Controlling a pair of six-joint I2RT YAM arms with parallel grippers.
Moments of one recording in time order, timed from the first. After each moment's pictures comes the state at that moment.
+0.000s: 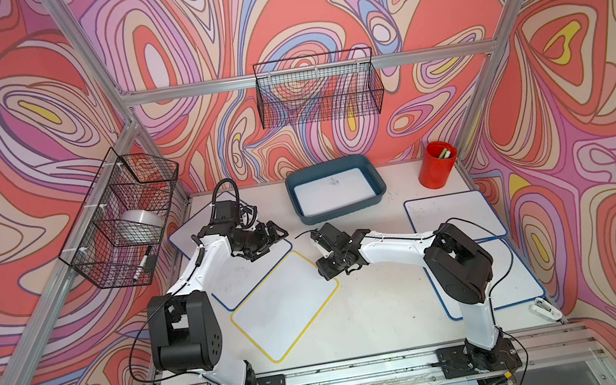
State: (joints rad) left arm -0.05 1.59 1.20 -0.70 0.57 -0.45; right arm 0.82 2.01 1.38 -0.47 -0.03 0.30
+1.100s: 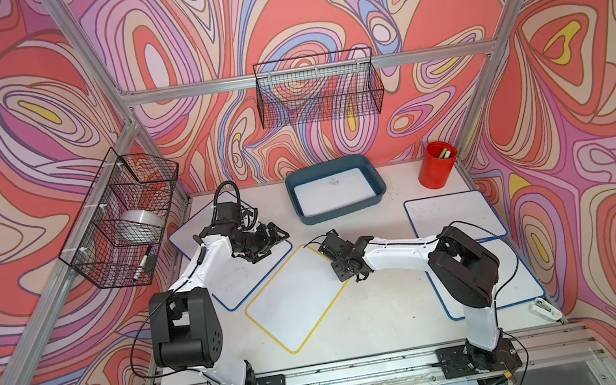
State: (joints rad) left arm -0.05 1.62 1.18 -0.68 0.60 -0.48; right arm 0.84 1.94 1.26 -0.55 0.35 0.40
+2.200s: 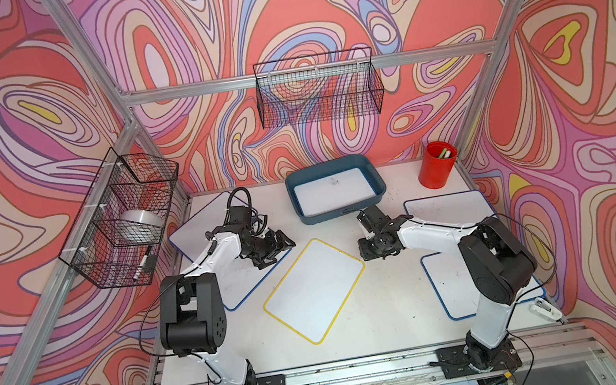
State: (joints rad) left arm -0.10 1.72 1.19 -0.70 0.55 -0.47; right arm 0.54 1.80 1.13 -0.46 -0.02 0.36
